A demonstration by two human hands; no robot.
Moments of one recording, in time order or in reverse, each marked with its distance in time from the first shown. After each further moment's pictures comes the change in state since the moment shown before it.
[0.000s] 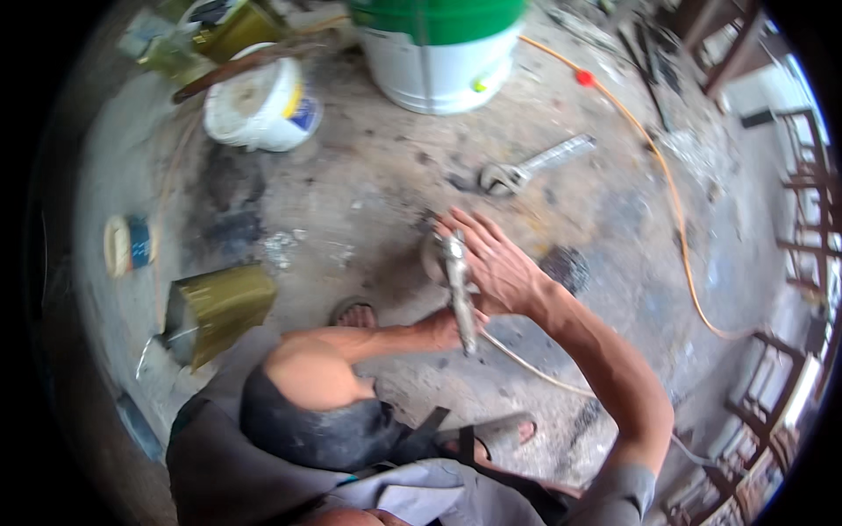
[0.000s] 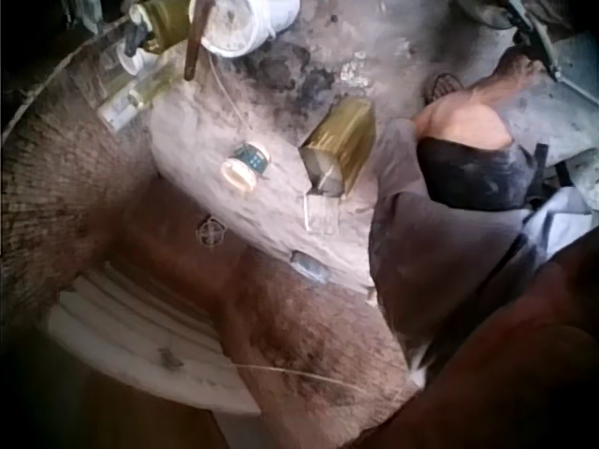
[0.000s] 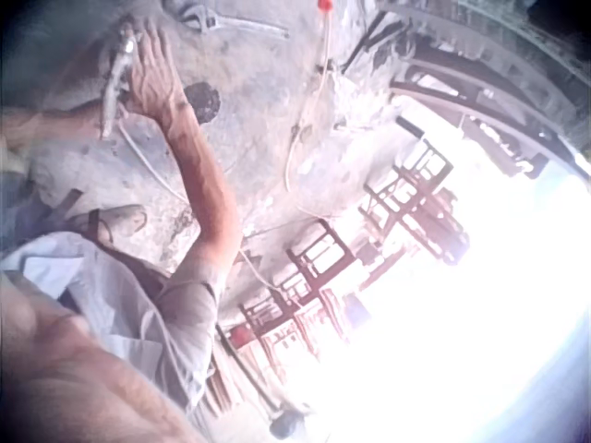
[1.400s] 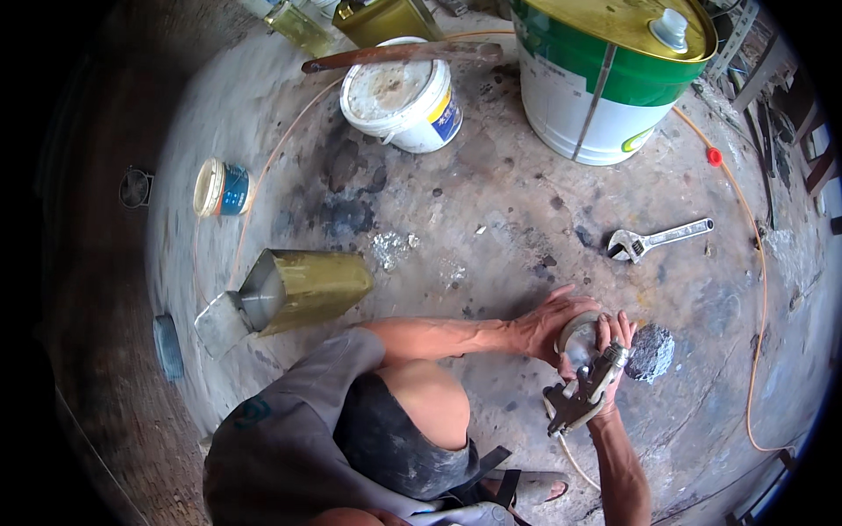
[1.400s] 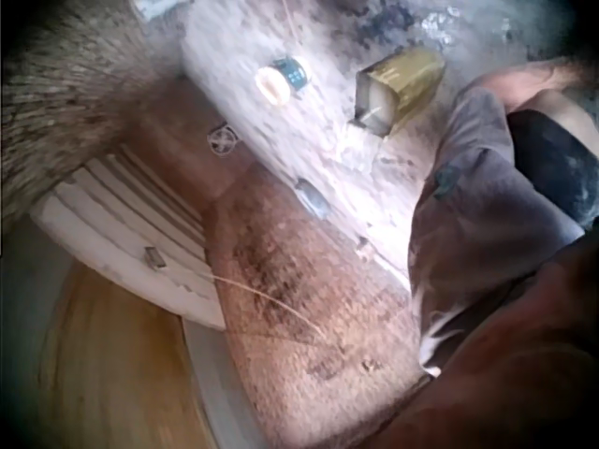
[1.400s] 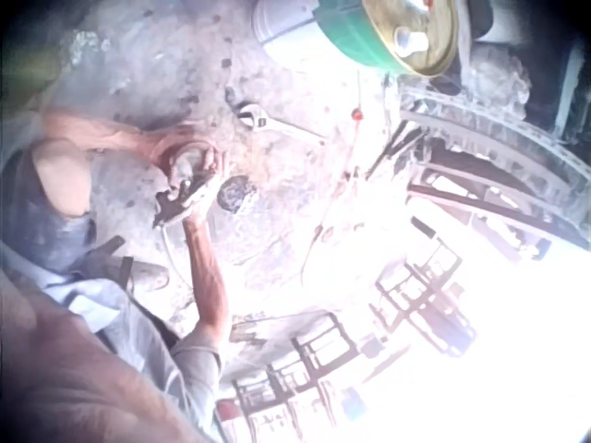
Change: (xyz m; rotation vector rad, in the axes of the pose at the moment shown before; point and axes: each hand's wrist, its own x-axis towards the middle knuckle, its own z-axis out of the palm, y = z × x) left_hand 0.063 -0.020 -0.065 0.166 -0.001 -0.054; right_hand -0.065 -0.011 0.101 -0.081 0.608 0.428
